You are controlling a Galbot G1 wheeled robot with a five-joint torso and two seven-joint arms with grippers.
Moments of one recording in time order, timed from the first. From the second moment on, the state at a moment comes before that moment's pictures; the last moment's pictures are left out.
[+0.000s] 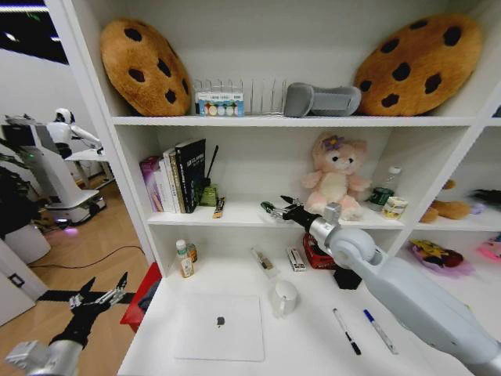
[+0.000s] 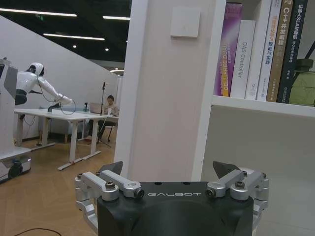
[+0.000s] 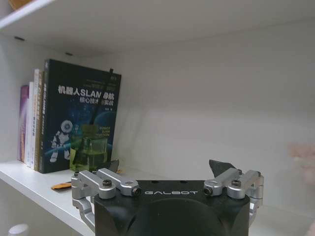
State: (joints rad) left arm 1.94 -1.06 -1.00 -2.16 -0.81 -0.10 -0.01; right arm -0.73 0.62 0.16 2.09 1.03 -0.30 0.08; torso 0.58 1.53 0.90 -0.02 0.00
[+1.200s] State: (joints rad) left arm 1.94 -1.06 -1.00 -2.16 -0.81 -0.10 -0.01; right arm -1.88 1.25 0.94 2.34 0.55 -0.09 0.06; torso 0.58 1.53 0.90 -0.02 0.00
